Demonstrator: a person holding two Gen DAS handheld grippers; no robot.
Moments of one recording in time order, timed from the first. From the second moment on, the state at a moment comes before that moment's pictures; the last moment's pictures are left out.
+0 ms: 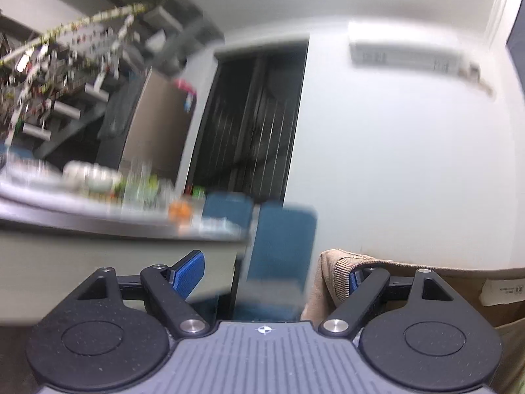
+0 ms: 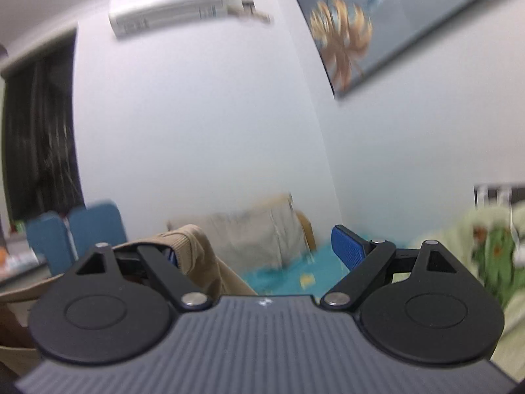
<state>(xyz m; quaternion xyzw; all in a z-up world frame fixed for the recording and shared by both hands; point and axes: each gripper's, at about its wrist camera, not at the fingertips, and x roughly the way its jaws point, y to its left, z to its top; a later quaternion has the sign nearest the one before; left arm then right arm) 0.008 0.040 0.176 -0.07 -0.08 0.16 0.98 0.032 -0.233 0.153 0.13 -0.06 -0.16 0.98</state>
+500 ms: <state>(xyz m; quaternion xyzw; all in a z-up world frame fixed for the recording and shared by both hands) -0.085 0.032 0.401 -0.02 -0.17 0.11 0.98 -0.096 -0.257 0.335 0.10 -0.16 -0.11 0.98</state>
